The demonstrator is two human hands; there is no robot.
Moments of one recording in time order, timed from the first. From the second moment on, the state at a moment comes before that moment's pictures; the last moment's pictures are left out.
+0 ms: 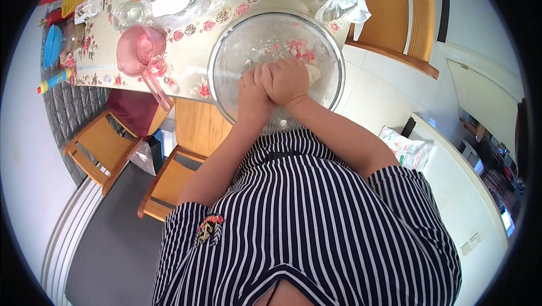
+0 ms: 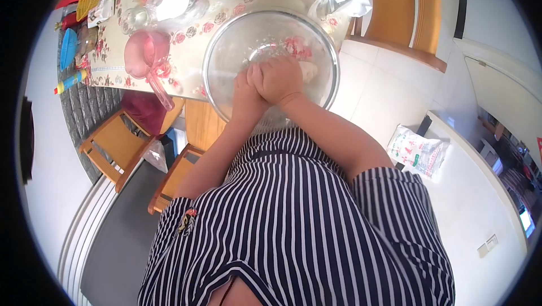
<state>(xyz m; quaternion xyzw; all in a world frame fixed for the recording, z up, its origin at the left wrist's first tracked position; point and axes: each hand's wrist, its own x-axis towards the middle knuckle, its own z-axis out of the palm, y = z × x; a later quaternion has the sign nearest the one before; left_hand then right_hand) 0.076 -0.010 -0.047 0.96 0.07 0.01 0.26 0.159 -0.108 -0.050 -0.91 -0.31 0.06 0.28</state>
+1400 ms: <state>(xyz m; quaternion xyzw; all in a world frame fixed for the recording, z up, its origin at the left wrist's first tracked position) 0.130 0.040 -0.043 0.85 0.17 -0.28 0.41 0.229 -0.050 -0.066 -0.88 -0.34 0.24 0.24</state>
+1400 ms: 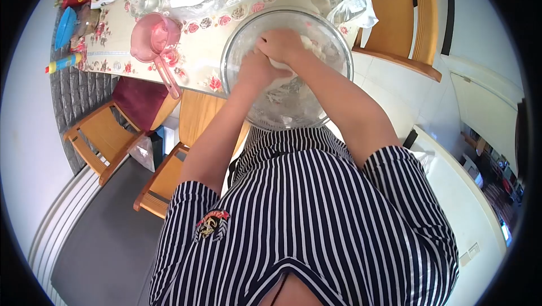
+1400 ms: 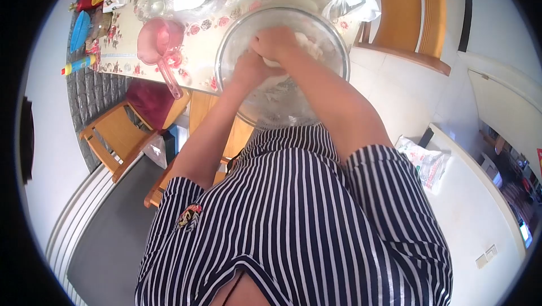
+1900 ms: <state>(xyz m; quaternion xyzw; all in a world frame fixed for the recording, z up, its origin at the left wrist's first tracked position) 0.075 -0.036 -0.057 0.94 0.20 -0.20 0.21 0.179 -0.121 -0.068 -0.89 -0.40 0.05 0.22</state>
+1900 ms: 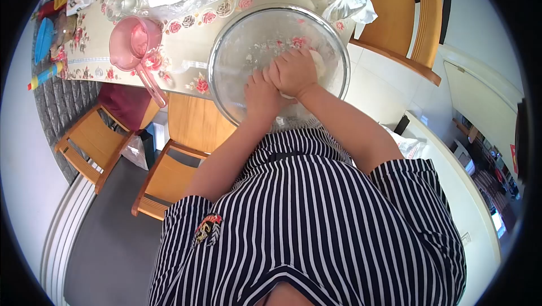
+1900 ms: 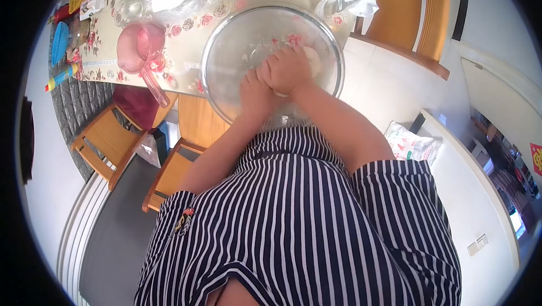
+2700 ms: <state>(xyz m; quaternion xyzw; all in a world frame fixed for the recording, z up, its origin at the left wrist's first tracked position) 0.065 -0.045 -0.058 0.94 0.12 -0.17 0.27 0.160 -0.149 -0.064 -0.89 -0.38 0.01 0.25</state>
